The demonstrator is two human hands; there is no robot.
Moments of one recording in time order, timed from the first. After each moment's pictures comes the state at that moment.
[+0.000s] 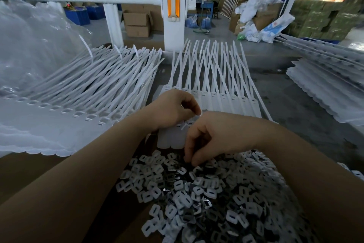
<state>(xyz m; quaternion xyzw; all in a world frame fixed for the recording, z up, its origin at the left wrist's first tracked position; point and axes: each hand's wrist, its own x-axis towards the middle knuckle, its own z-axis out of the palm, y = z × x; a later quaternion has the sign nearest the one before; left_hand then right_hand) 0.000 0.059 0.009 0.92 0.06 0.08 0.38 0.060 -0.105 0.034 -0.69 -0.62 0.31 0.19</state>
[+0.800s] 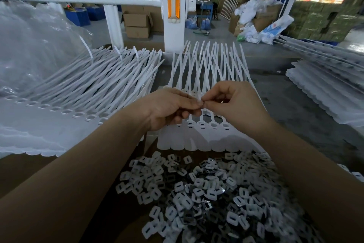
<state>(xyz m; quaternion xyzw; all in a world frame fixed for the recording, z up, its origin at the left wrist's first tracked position) -0.005 0.055 0.027 0.71 0.17 -0.03 0.68 0.083 -0.106 0.021 -0.76 -0.41 0.02 0.50</state>
